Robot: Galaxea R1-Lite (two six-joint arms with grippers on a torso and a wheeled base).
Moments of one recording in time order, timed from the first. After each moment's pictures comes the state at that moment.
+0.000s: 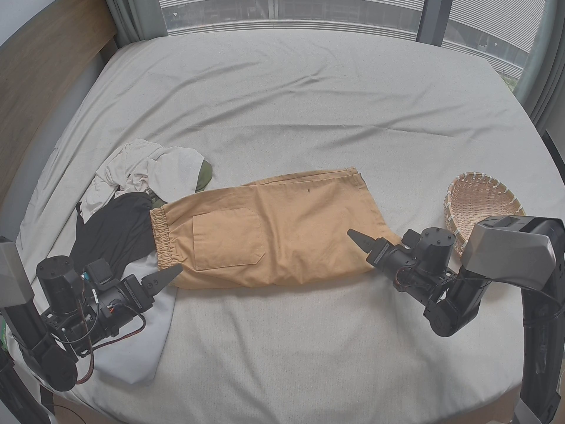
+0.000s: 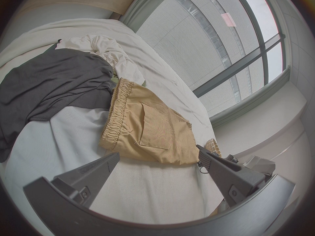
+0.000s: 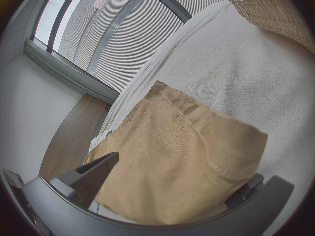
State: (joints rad) left arm -0.16 1.90 -0.12 -1.55 -0.33 -0.65; right arm 0.36 2.39 -0.81 -1.44 0.10 0.75
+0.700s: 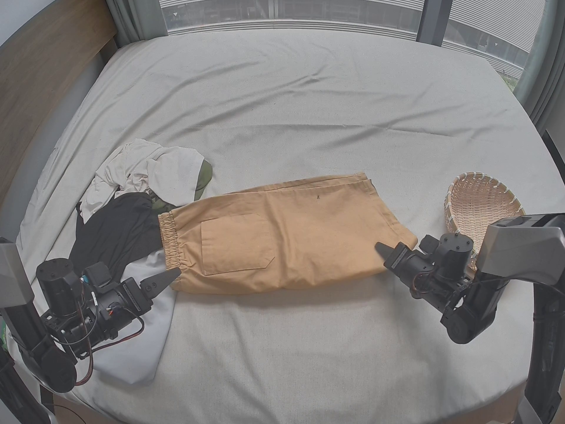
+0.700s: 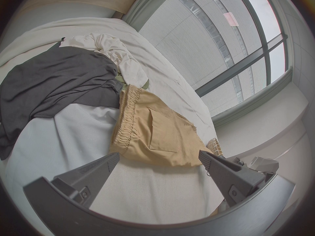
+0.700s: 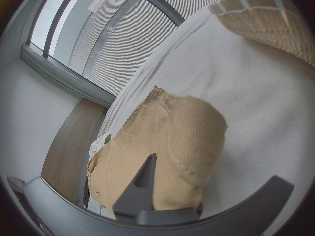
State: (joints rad) left arm -0.15 1.90 -0.10 -1.55 -0.33 -0.66; right arm 0.32 2.30 -0.62 -1.53 0.10 0.78
